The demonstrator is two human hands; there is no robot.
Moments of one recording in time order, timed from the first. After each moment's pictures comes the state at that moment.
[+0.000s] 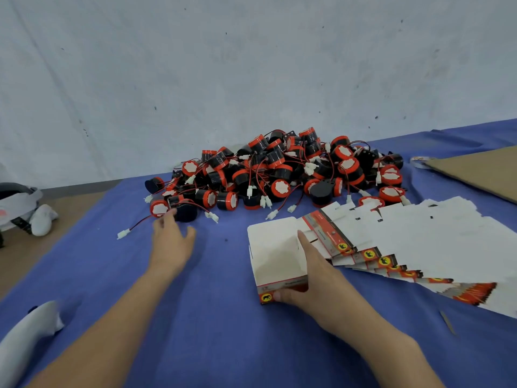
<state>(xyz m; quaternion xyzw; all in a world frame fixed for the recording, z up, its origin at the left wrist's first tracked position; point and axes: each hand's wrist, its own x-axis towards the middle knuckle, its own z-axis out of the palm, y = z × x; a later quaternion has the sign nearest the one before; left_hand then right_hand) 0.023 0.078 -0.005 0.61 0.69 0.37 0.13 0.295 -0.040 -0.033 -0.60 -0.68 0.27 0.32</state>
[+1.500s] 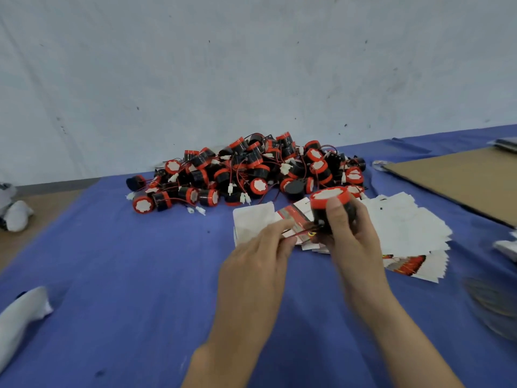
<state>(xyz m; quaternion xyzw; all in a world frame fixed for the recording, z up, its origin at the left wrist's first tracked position) 0.170 -0.112 0.035 0.77 0.44 0.47 -0.01 0.312 -0.106 0.035 -0.38 -0.41 0.34 0.75</state>
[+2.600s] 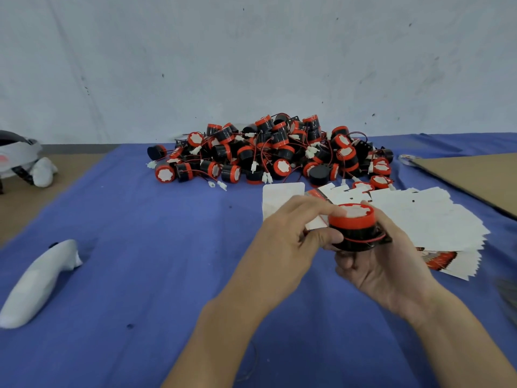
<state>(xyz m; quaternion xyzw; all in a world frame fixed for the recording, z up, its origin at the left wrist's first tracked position) 0.147 -0.101 0.041 0.79 0.30 0.46 0.28 0.325 -0.118 0.029 -0.33 -0.34 0.69 0.55</state>
